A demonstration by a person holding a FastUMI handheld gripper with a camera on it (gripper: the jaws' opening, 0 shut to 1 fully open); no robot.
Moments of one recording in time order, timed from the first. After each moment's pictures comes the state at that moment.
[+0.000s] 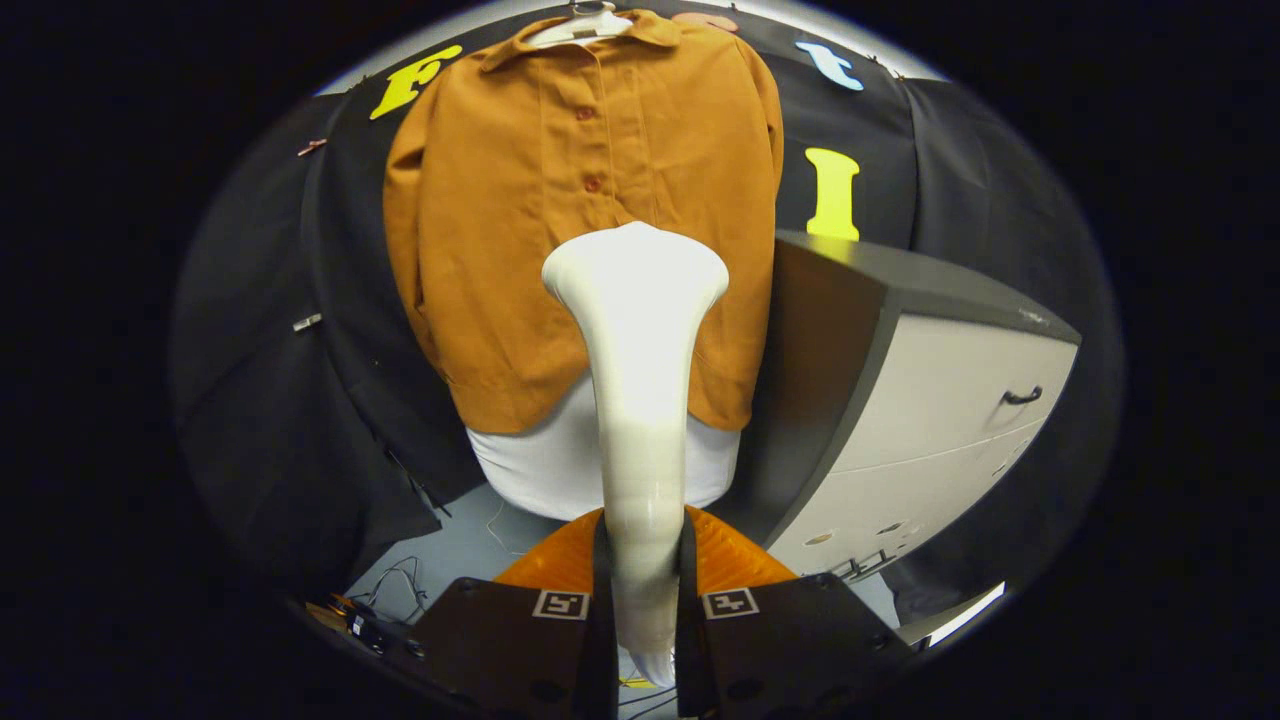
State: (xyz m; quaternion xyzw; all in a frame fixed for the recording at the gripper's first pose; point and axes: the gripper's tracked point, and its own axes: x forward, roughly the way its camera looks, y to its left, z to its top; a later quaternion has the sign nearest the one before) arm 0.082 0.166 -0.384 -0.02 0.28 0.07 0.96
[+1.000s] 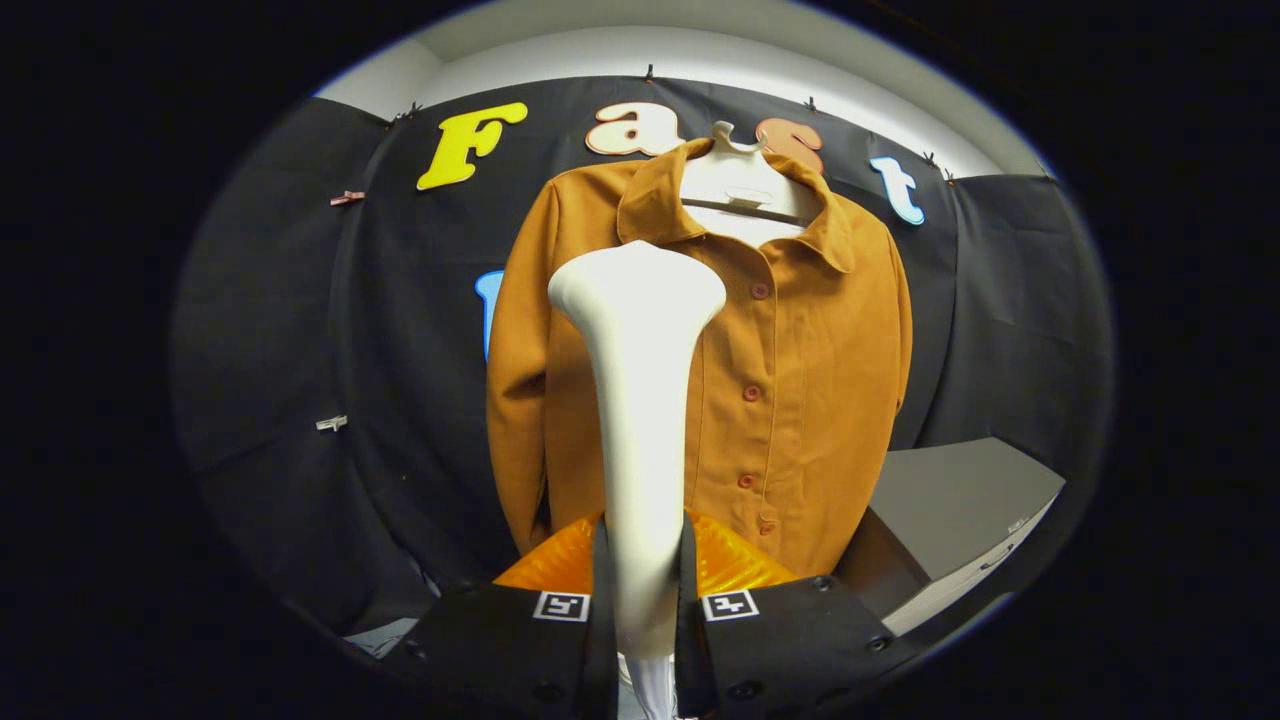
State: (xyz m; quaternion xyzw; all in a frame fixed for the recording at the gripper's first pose) arm 0.194 0.325 -0.194 -0.05 0.13 0.07 0.99
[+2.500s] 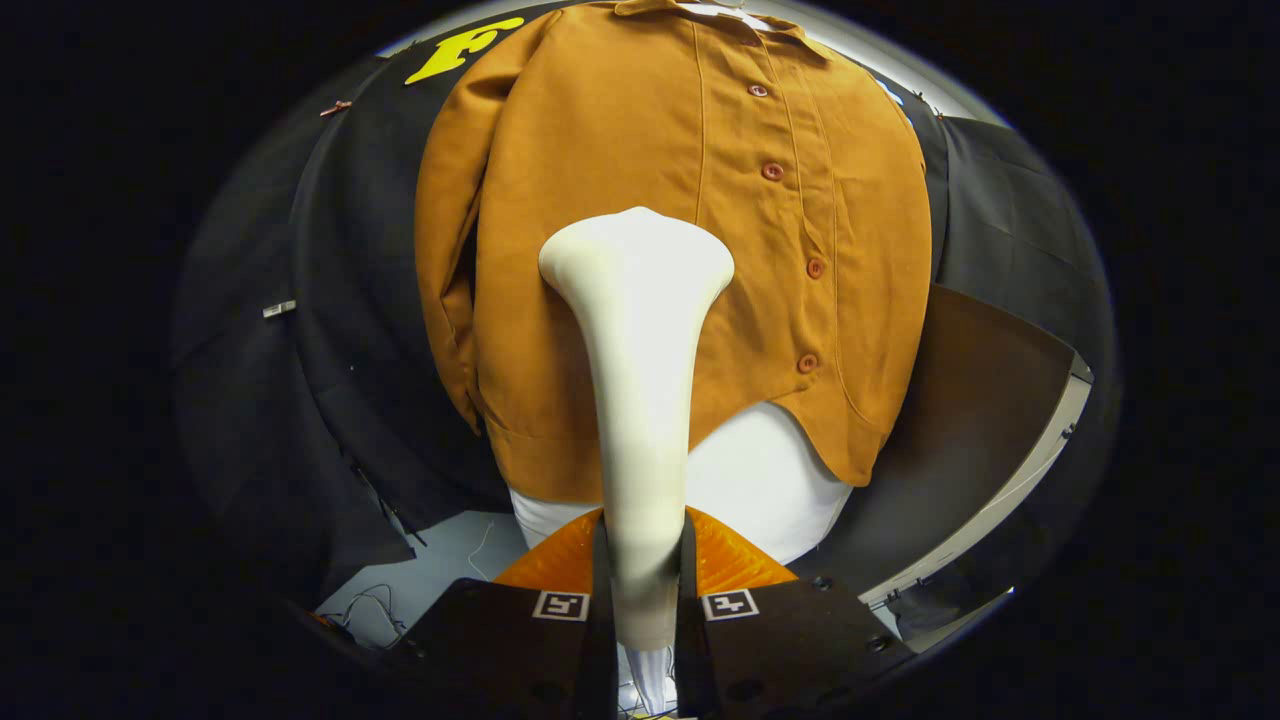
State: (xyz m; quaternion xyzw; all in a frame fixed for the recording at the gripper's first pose) arm 0.171 0.288 -0.464 -0.07 0.25 0.04 0.96
